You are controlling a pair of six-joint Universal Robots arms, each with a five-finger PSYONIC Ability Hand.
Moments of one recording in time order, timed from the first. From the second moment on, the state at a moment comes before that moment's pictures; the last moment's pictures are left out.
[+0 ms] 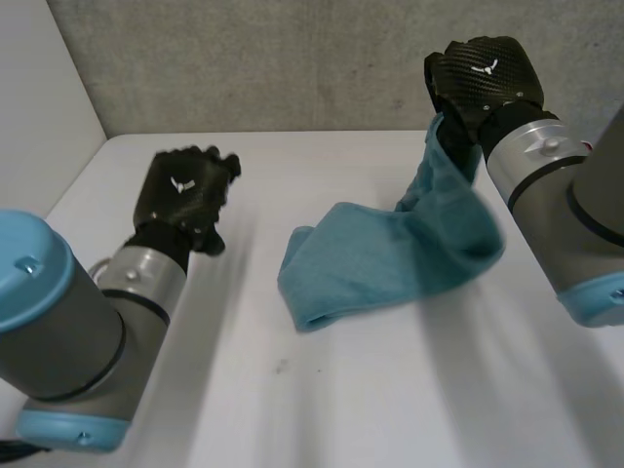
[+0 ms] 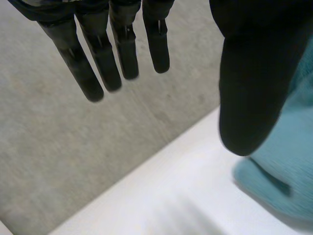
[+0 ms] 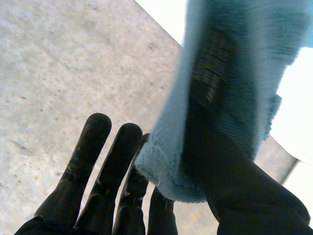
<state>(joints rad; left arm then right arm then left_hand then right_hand) 4.16 -1.76 -1.75 3.55 -1.68 3.41 2.04 -1.32 1.30 -0.11 1.55 2.81 0.48 0.50 0.50 0.50 0.32 0.98 1.18 1.18 1.19 0.98</state>
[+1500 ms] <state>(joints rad) 4.18 -2.06 -1.52 3.45 -1.32 3.26 1.96 -1.23 1.29 0.17 1.51 2.62 1.16 1.21 1.22 1.22 1.02 0.99 1.18 1.19 1.19 0.98</state>
